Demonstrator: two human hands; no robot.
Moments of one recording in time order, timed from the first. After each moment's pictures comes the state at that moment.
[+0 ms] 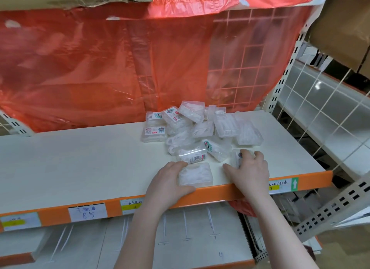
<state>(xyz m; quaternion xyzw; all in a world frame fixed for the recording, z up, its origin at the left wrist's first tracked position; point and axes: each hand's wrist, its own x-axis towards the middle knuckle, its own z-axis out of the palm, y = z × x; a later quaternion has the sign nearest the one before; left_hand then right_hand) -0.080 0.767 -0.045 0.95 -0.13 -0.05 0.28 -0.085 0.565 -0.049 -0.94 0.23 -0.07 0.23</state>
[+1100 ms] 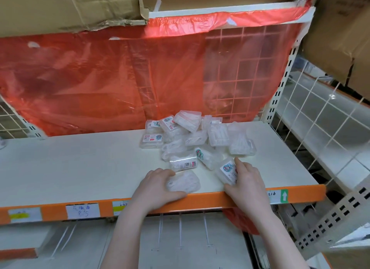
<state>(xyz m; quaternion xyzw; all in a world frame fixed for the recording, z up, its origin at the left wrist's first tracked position) -0.083 0.763 -0.038 0.97 -0.08 -0.07 0.22 -0.106 0.531 -0.048 -0.96 0.05 -0.09 0.26</state>
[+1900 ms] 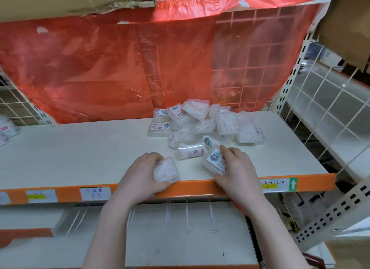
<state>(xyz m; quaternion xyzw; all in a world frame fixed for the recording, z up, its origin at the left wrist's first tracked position) -0.102 0.804 -0.024 0.97 -0.09 0.03 0.22 -0.114 0.567 -0.035 -0.96 -0.04 -0.13 0.25</state>
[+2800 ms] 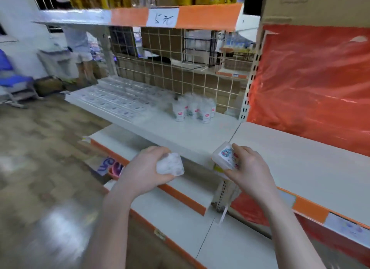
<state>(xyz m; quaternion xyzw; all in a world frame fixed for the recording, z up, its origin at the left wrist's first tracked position) -0.277 1.321 0.010 0.96 0.14 0.13 0.22 -0.145 1.104 -0.002 -0.91 -0.30 -0.08 0.26</state>
